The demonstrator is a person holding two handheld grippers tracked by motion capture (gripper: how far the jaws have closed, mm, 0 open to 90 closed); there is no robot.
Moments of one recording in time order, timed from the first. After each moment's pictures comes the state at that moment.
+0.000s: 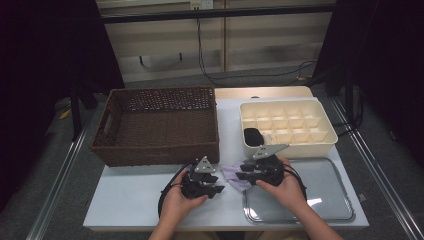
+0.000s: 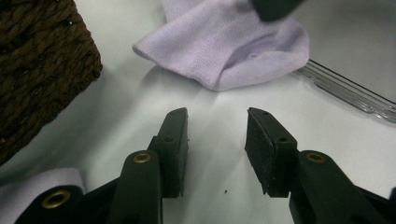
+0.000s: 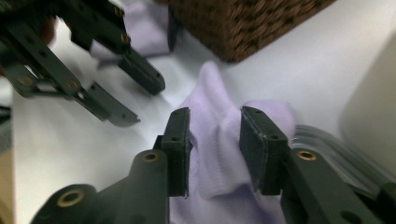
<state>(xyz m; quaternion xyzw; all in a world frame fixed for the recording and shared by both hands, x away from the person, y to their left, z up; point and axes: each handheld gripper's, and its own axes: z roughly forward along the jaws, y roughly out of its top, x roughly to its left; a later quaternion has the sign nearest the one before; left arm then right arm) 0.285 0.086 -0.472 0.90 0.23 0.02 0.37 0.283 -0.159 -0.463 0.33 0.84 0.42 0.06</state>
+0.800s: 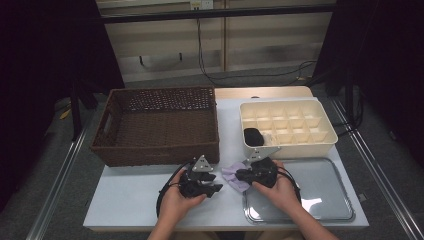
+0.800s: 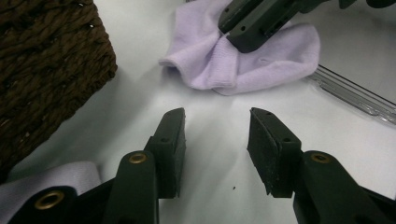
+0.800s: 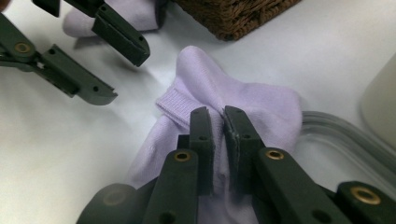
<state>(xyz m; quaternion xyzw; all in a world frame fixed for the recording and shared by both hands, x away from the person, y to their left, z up) 0.286 0.092 -0.468 0.90 0.24 0.03 0.37 0.287 -0.154 -0.480 0.34 0.85 0.41 0.06</state>
